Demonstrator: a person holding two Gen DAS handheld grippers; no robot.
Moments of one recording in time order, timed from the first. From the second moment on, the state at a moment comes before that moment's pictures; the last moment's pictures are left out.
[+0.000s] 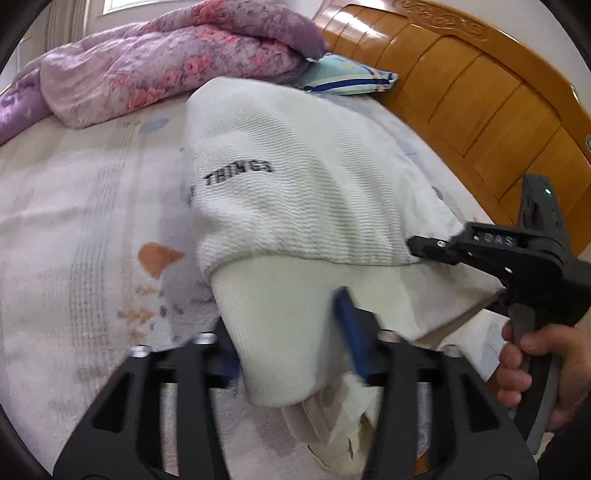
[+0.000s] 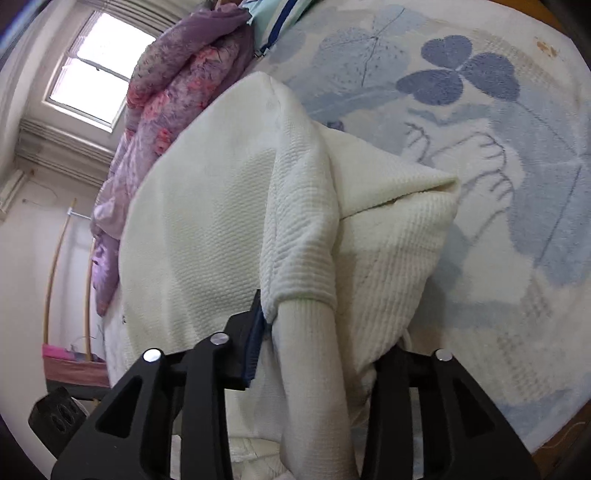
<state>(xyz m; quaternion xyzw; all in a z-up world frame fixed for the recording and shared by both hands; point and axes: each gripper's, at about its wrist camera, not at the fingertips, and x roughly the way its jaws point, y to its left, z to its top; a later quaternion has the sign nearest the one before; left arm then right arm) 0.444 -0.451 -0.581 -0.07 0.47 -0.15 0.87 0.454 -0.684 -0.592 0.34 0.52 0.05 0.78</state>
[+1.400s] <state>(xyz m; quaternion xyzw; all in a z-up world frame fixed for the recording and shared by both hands) 0.433 -0.321 -0.548 -0.11 0.55 -0.07 0.83 0.452 -0.521 -0.501 -0.03 0.59 0.02 0.80</state>
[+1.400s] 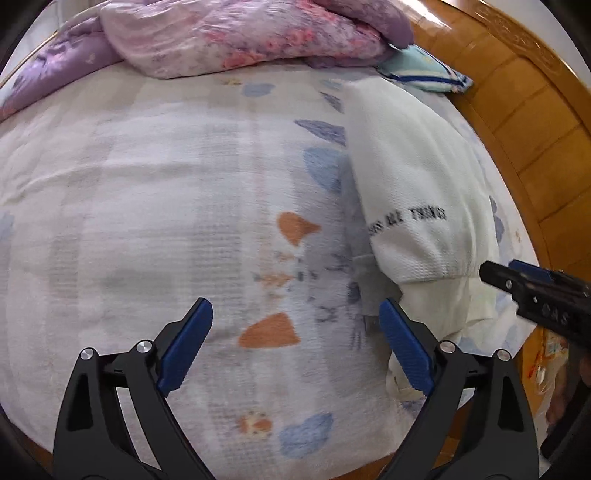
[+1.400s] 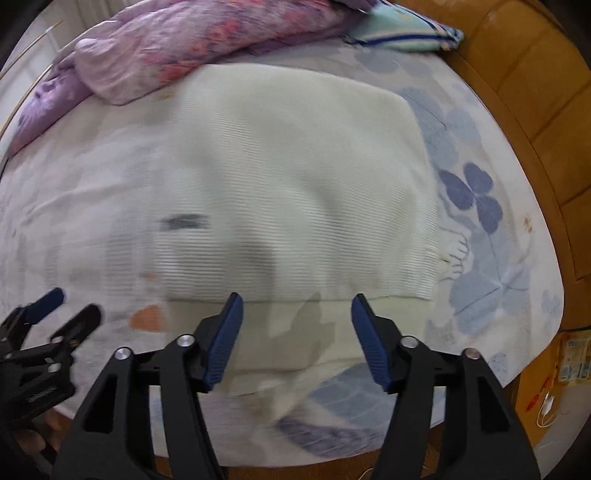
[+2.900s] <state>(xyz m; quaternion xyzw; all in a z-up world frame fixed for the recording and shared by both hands) 0.230 -0.067 -0.227 0.01 0.38 -0.07 0.92 0.235 -0.235 -0.211 -0.04 0.45 -0.03 0.89</state>
